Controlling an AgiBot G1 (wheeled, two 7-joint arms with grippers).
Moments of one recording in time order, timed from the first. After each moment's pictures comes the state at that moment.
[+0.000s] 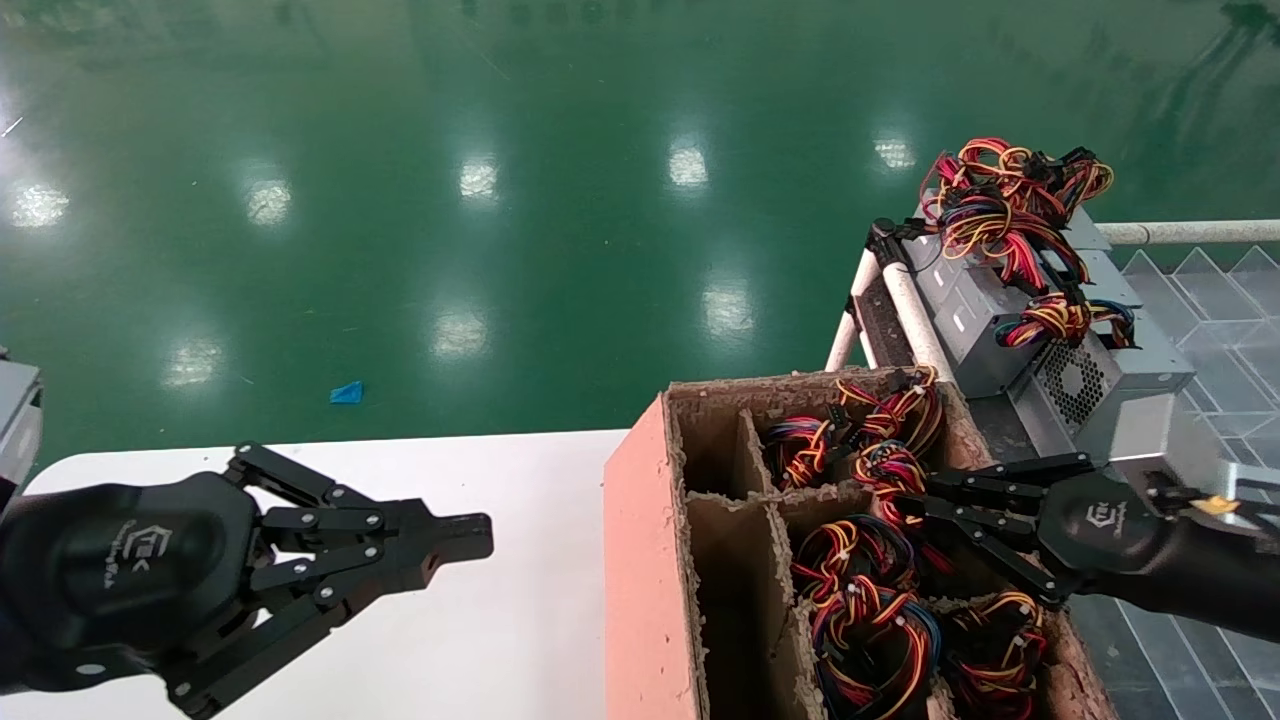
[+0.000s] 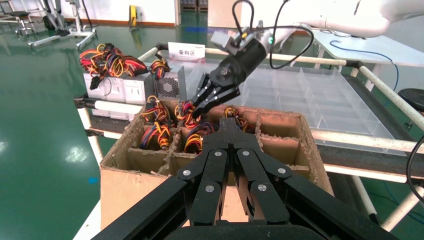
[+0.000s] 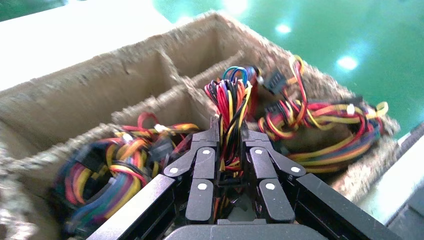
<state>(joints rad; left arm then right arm) -1.11 0.56 0.41 -1.25 0.64 1.44 -0.12 1.08 -0.54 -0.29 0.93 -0.99 -1.37 0.02</state>
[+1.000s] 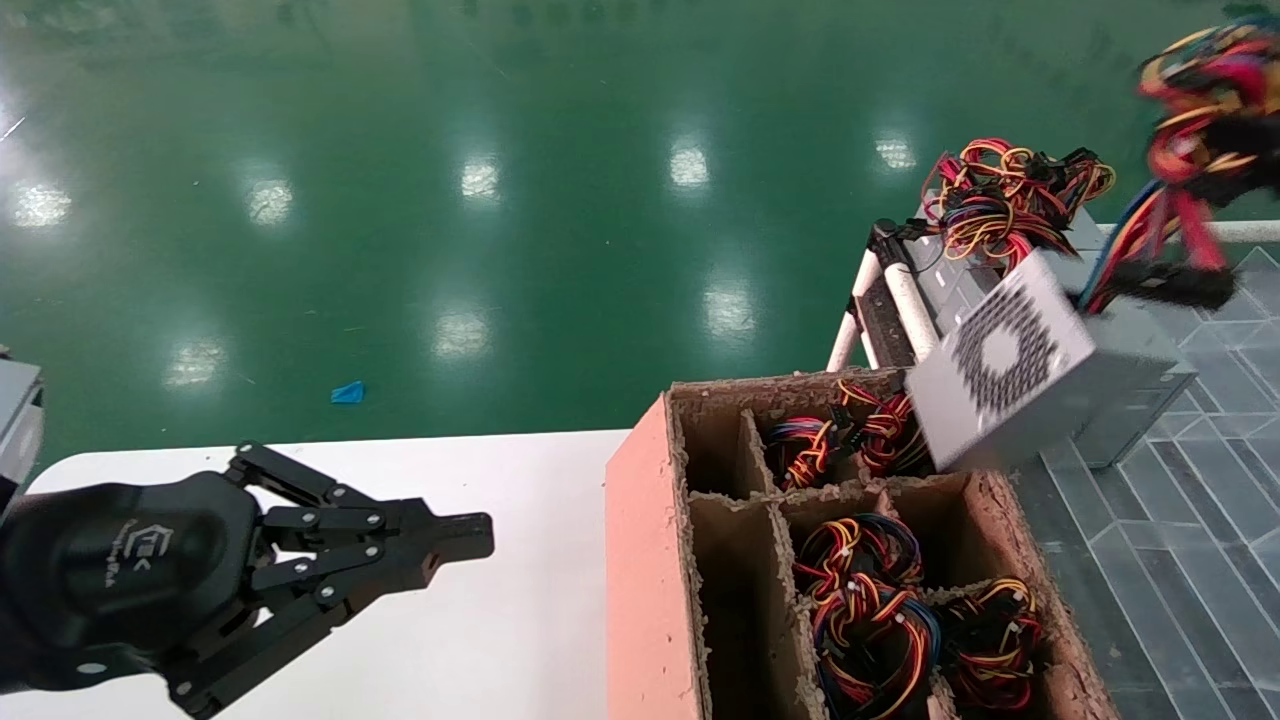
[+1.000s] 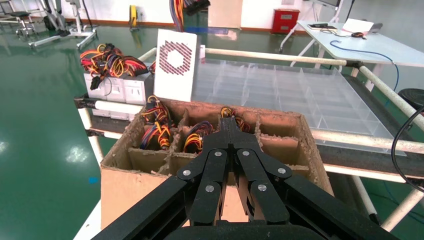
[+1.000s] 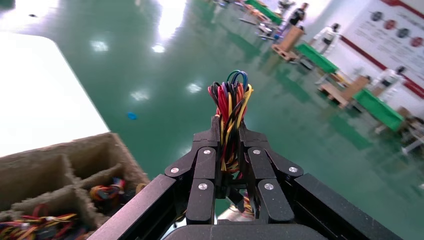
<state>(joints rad) -1.11 0.56 0.41 -1.25 0.64 1.44 -0.12 1.02 -0.19 0.02 1.22 -0.78 -1.23 0.04</state>
